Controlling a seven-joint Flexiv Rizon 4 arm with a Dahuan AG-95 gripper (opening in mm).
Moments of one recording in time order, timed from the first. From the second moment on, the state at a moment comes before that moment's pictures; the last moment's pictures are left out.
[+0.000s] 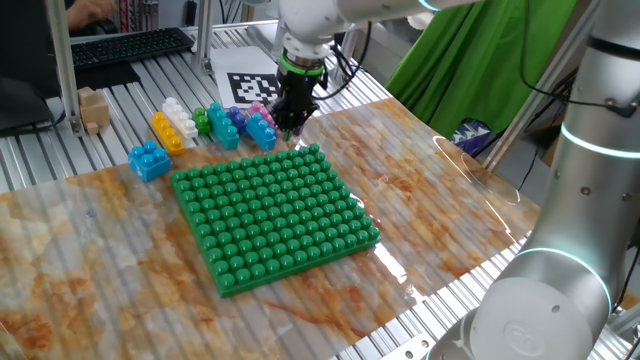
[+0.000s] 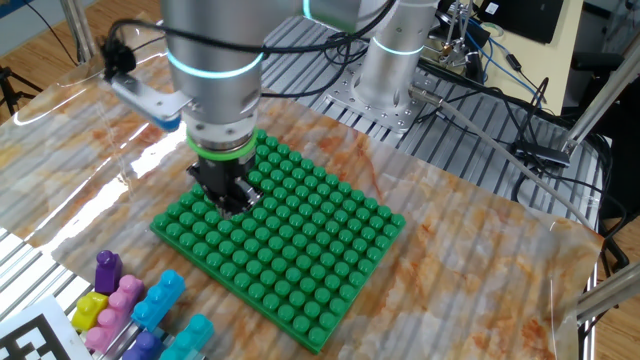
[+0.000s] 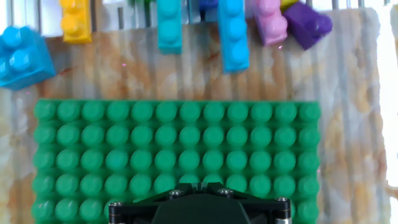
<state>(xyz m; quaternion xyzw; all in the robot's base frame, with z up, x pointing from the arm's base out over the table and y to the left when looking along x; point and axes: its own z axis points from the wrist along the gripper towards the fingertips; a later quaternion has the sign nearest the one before) 0.605 -0.047 0.130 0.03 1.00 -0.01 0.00</state>
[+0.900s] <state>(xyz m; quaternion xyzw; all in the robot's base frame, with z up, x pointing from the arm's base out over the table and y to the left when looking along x) 0.614 -0.053 0.126 0.03 1.00 -0.01 0.00</state>
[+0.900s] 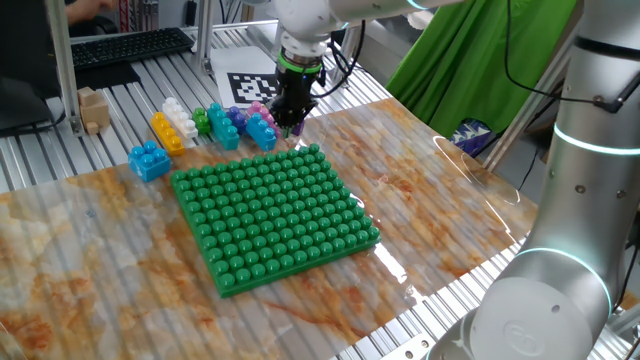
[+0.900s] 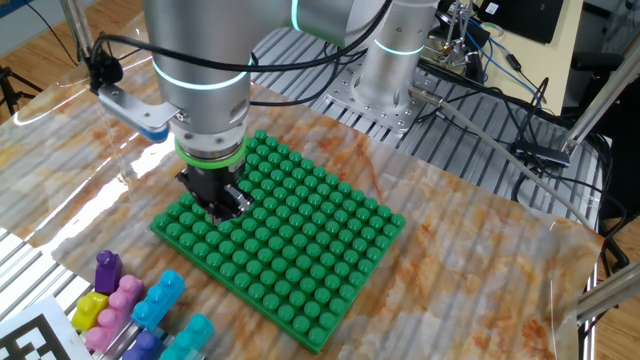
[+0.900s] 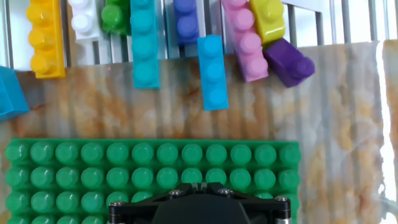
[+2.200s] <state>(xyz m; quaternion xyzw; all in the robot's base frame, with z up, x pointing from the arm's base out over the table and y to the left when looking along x) 0.620 -0.053 0.125 0.09 1.00 -0.01 -0.04</state>
